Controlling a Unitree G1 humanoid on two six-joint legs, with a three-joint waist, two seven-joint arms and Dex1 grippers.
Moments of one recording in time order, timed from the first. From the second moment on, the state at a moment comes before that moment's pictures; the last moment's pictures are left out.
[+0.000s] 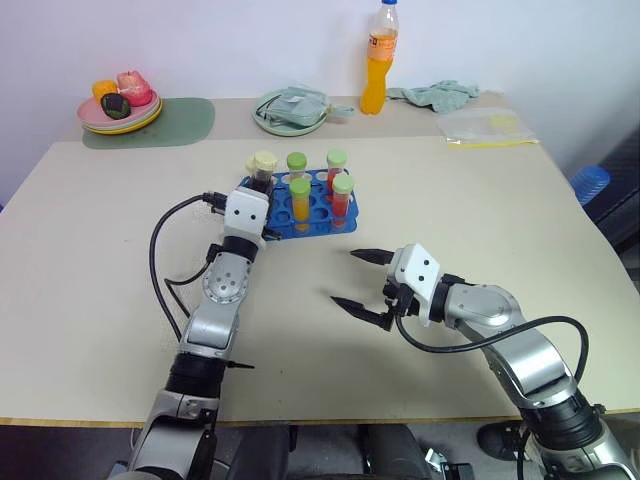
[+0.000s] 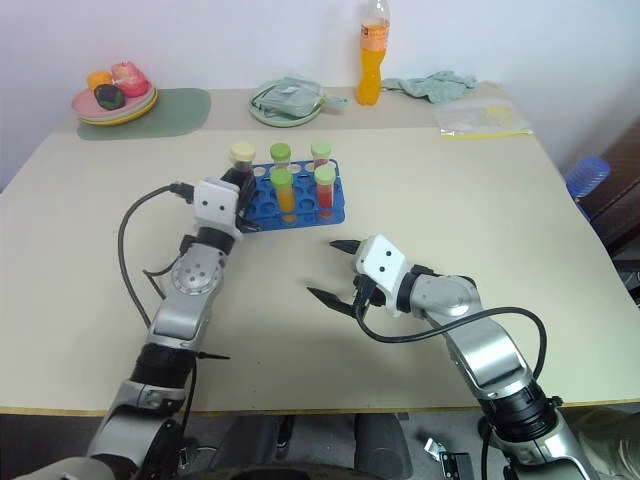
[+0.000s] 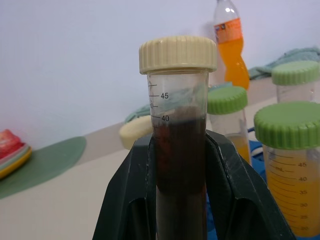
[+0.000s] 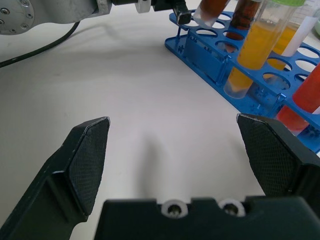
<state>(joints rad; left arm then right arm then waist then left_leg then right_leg) -0.42 0.16 -0.06 0.10 0.10 -0.05 -0.02 -0.23 -0.56 0.22 -0.43 0.22 0.43 0.73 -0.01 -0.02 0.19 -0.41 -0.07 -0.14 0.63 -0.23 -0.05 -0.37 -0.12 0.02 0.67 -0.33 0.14</state>
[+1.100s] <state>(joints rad) -0.44 0.10 -0.01 0.31 0.06 -0.30 -0.04 -0.24 -0.54 0.23 -0.43 0.21 0.43 0.74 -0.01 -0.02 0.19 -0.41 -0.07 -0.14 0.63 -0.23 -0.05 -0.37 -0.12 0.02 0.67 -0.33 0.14</state>
